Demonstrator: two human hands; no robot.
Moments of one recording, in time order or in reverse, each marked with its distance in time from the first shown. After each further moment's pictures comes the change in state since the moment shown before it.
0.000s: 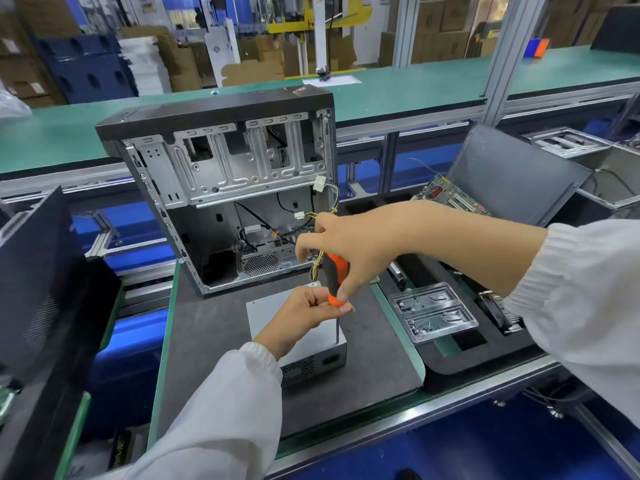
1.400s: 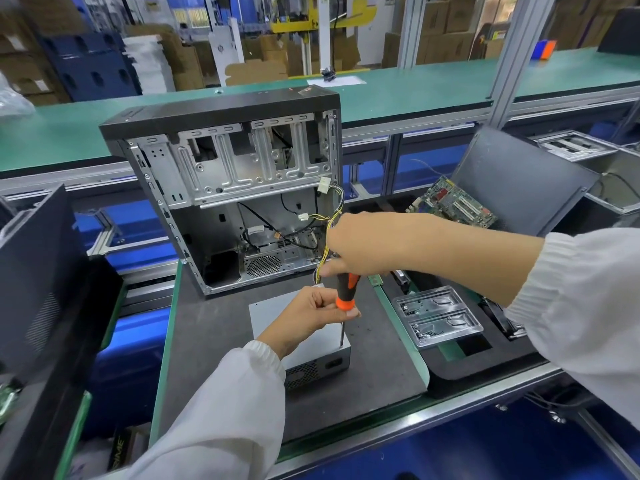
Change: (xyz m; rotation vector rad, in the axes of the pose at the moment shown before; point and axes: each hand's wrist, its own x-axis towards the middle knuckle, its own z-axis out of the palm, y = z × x) left_hand 0.007 -0.002 -0.004 0.045 -0.051 -0.011; right_hand 0.008 -0.004 0.006 -0.101 0.114 0.147
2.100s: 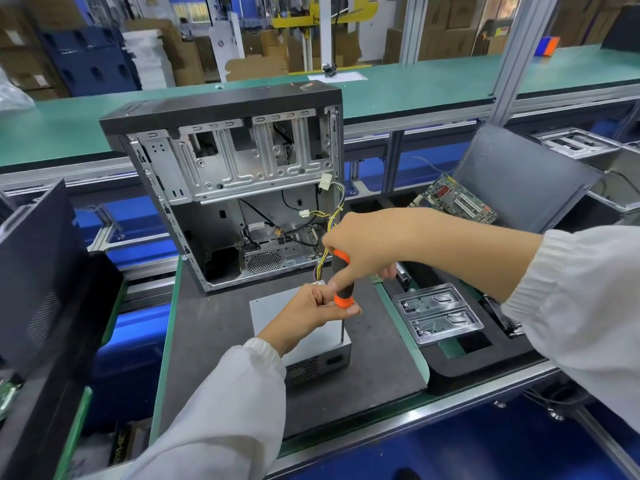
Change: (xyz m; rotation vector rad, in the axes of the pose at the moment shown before) left_hand 0.001 -0.004 0.000 -0.007 0.012 0.003; right_hand 0.003 0.004 0.001 0.160 -0.145 0.020
